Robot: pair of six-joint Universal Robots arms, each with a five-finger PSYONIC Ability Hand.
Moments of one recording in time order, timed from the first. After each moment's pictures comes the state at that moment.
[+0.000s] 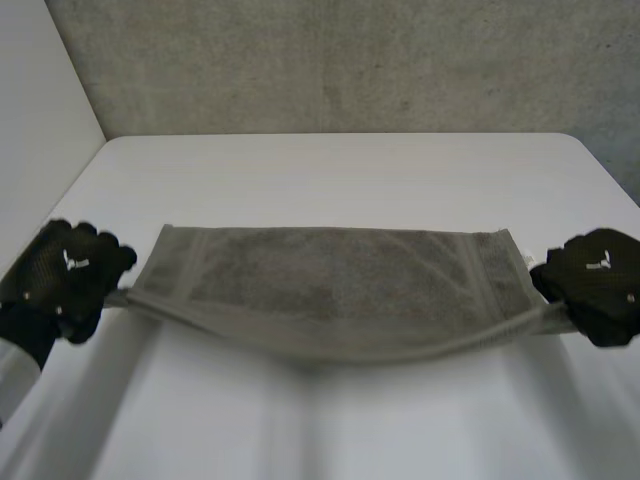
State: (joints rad) left arm 4.76 -1.28 -2.21 3.36 -1.11 3.89; right arm 1.43 -1.70 1.87 0.40 0.97 2.18; left_hand 1.46 1.51 1.54 1.52 1.49; right_hand 1.33 1.32 1.33 1.34 1.17
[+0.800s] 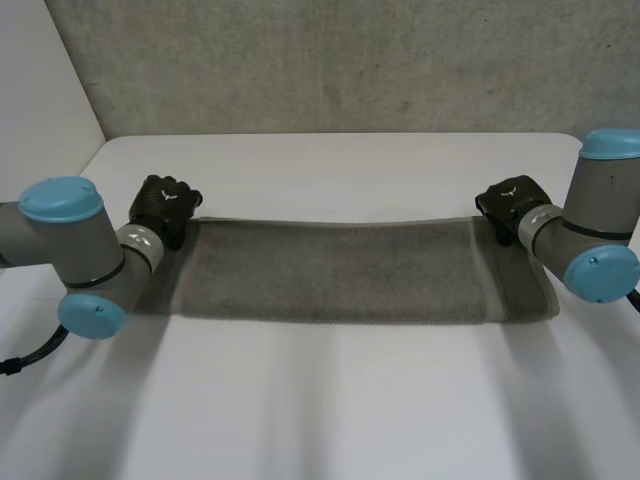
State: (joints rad) left arm 4.48 -2.39 -1.21 3.44 -1.43 3.75; right arm 1.77 -0.65 0.85 0.17 1.44 2.48; left_hand 1.42 1.44 1.46 1.44 1.43; right_hand 1.25 1.25 1.26 1.26 1.09
